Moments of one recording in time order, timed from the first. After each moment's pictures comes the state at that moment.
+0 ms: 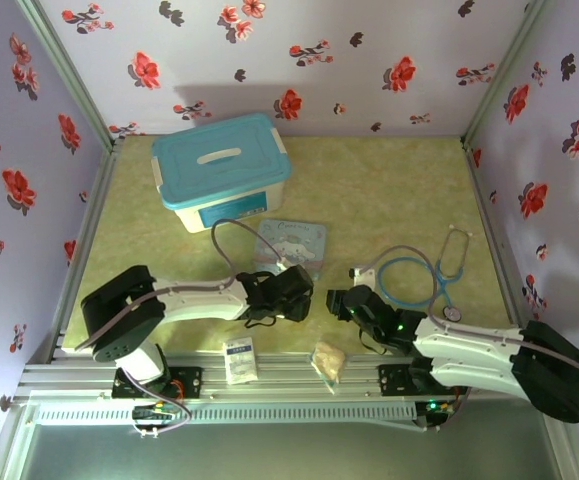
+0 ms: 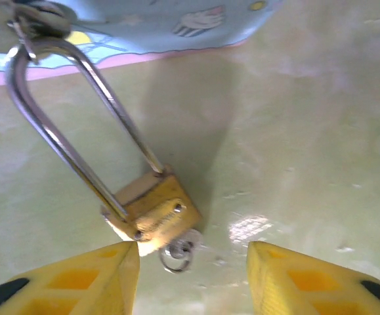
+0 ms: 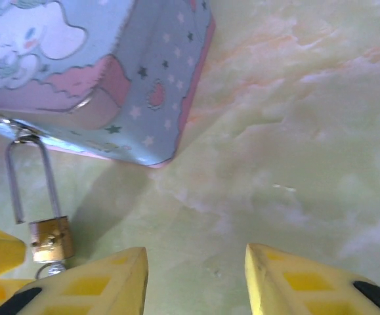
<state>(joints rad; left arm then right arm) -1.16 1.61 0.86 -0.30 -0.15 -0.77 1.03 0.98 0.22 0.05 0.37 0.82</state>
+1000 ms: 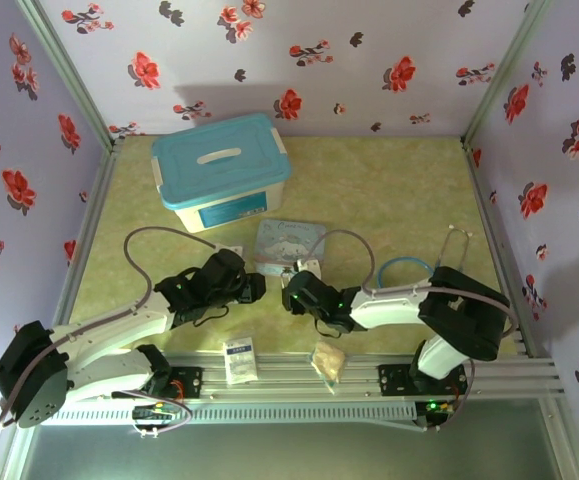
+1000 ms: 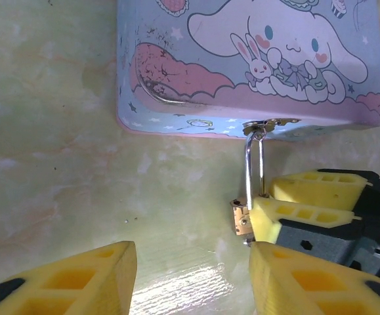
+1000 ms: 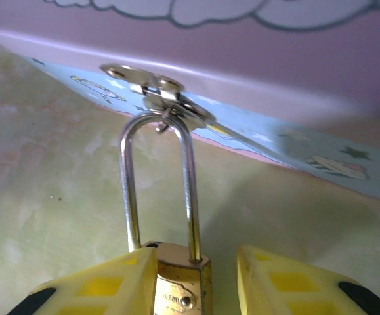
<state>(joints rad) -0.90 1.08 0.58 -0.33 -0.09 -0.77 1.10 1.57 0.61 0.12 0.26 0.79</state>
